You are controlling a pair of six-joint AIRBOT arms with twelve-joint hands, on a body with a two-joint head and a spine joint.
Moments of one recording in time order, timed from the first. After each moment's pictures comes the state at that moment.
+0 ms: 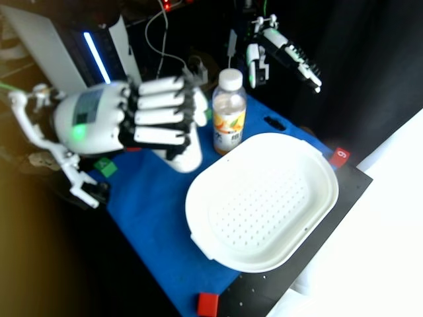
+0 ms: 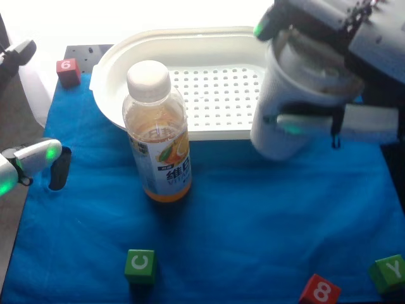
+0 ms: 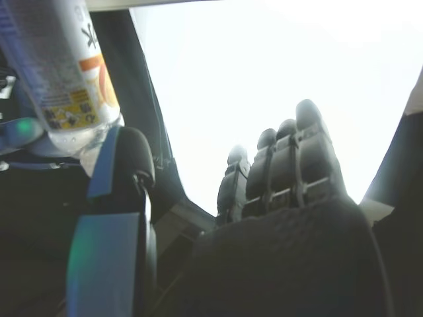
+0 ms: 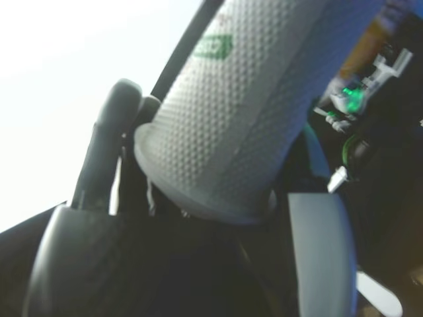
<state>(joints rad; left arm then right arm) 1.30 -0.89 0.95 -0.47 -1.47 0.73 -0.74 -0.93 1.02 -0.20 1.00 -0.66</state>
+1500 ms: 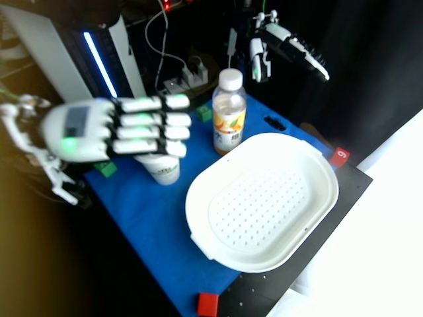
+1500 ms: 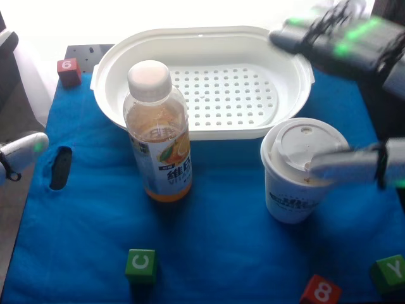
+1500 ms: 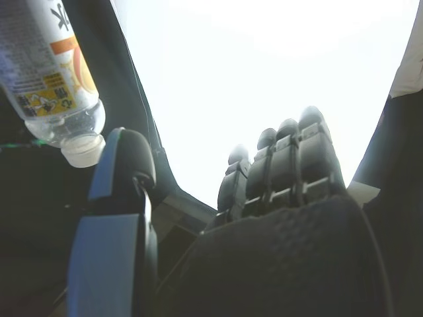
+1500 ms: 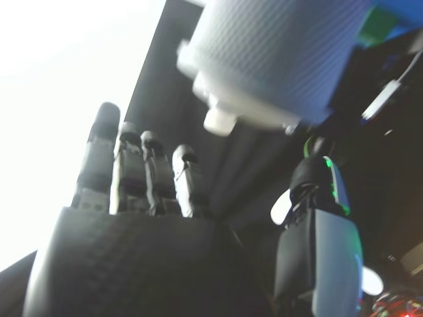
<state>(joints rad) 1.33 -0.87 0.94 -0.50 -1.52 0.73 -0.87 -0.82 0.96 -0.13 1.06 -0.69</state>
